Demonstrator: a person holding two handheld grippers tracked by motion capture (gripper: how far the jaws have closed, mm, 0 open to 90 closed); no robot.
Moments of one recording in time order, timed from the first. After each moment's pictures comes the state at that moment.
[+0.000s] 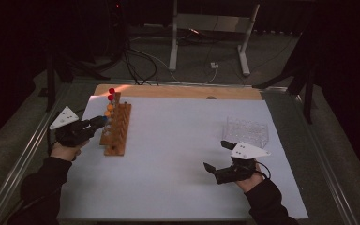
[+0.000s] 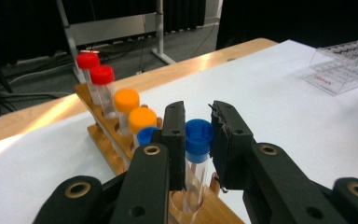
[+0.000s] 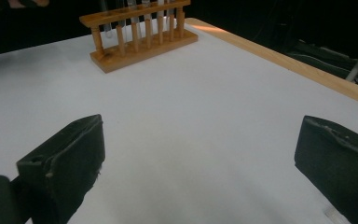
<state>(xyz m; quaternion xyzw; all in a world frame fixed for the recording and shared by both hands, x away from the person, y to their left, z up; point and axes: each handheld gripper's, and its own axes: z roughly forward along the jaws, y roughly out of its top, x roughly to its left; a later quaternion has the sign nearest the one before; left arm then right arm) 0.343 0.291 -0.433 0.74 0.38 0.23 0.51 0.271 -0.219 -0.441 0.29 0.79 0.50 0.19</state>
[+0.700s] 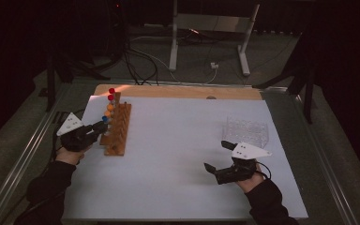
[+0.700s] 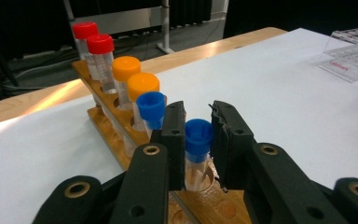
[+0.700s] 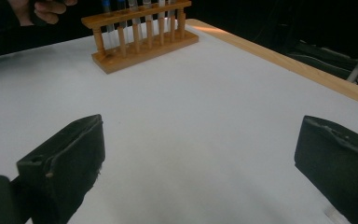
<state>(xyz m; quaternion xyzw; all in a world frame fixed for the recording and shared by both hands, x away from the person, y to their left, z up) 0.343 0.289 -0.456 0.74 0.38 0.24 0.50 0.270 -0.220 -0.440 0.28 0.79 0.50 0.19</state>
